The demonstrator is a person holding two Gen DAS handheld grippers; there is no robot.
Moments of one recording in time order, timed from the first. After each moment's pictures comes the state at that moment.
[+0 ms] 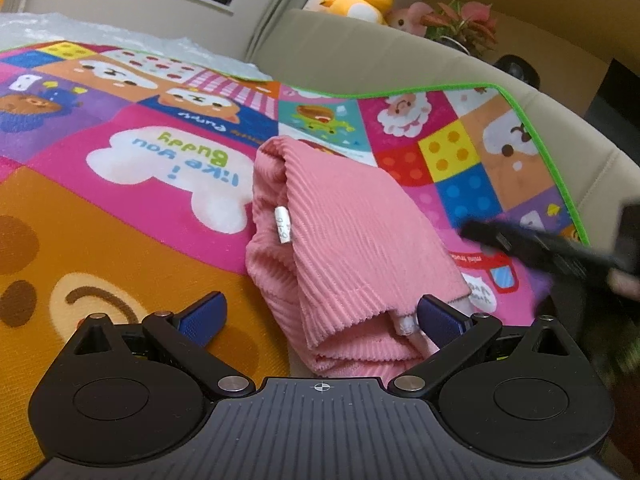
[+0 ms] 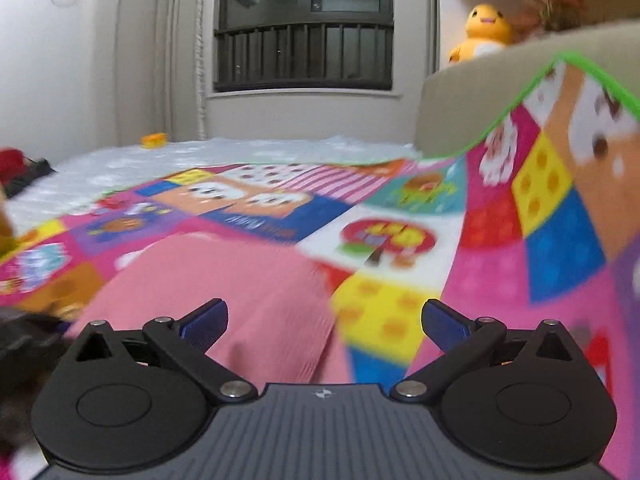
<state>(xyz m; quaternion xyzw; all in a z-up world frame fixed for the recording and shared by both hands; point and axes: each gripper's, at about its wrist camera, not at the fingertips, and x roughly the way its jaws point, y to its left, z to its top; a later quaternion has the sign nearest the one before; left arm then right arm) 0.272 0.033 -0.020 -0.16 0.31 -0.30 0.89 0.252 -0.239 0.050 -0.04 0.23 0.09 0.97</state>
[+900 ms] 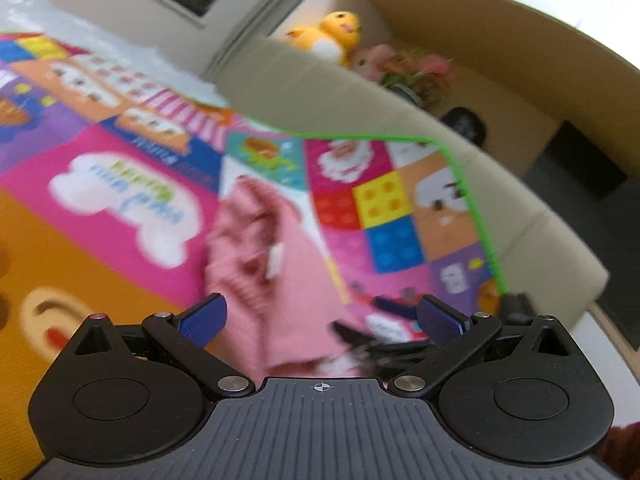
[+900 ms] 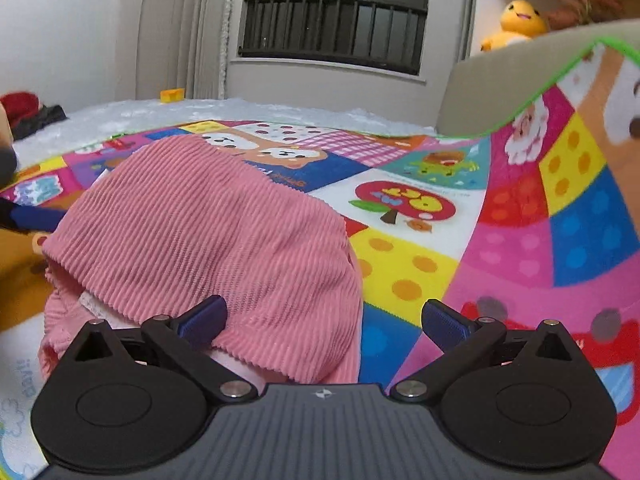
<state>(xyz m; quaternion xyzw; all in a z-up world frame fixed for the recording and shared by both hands) 0.264 0.048 0.017 -0.25 0.27 -0.37 0.85 0.246 -0.239 0.003 -0.09 0.25 0.12 0.96</state>
